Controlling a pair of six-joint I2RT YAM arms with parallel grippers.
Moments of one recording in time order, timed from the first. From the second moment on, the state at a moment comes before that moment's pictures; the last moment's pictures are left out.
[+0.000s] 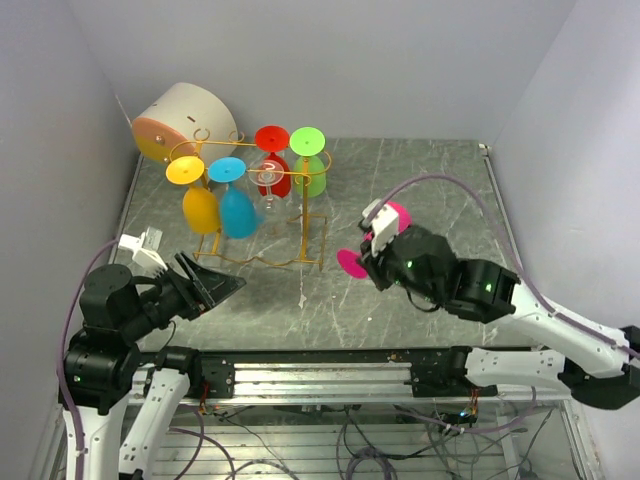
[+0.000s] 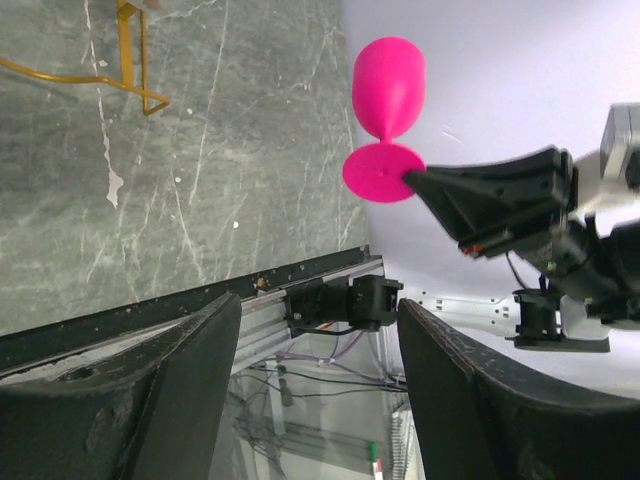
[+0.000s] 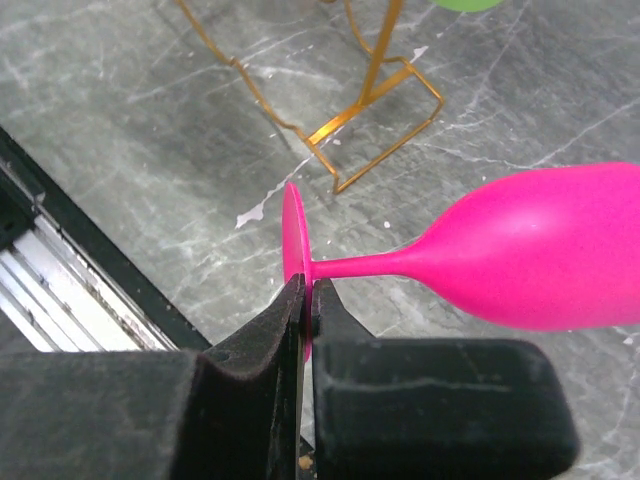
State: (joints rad) left arm -0.13 0.42 1.05 -0.98 0.57 -0.89; right arm 1.06 0.98 1.19 -0.69 0.28 0.10
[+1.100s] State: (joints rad) left arm -0.12 0.35 1.01 -0.93 0.61 -1.08; right arm 1.70 0.87 1.02 -0.48 1.18 0.07
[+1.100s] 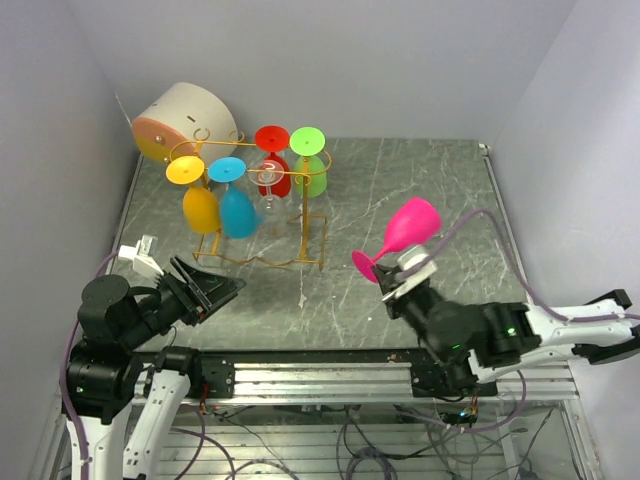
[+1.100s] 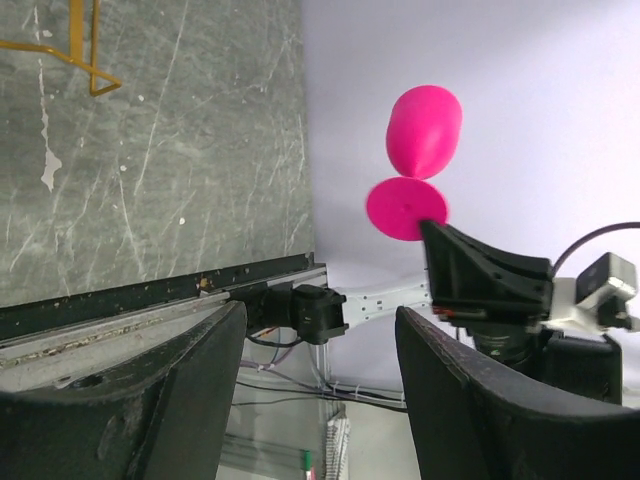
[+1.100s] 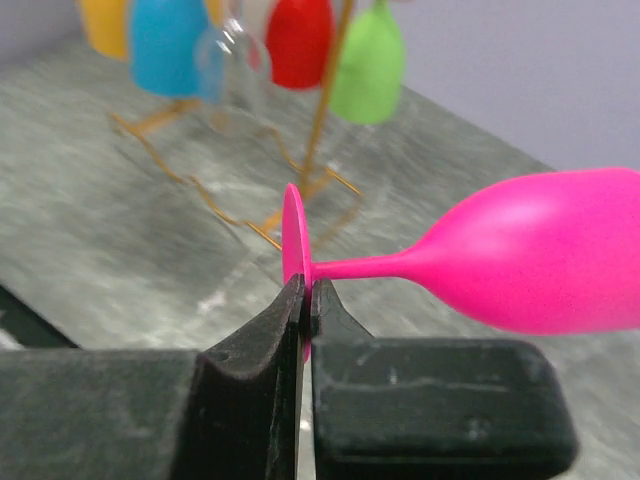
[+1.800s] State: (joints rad) left arm -0.11 0.38 0.99 -0.88 0.62 -1.11; right arm 1.70 0.95 1.05 -0.14 0.53 -0.38
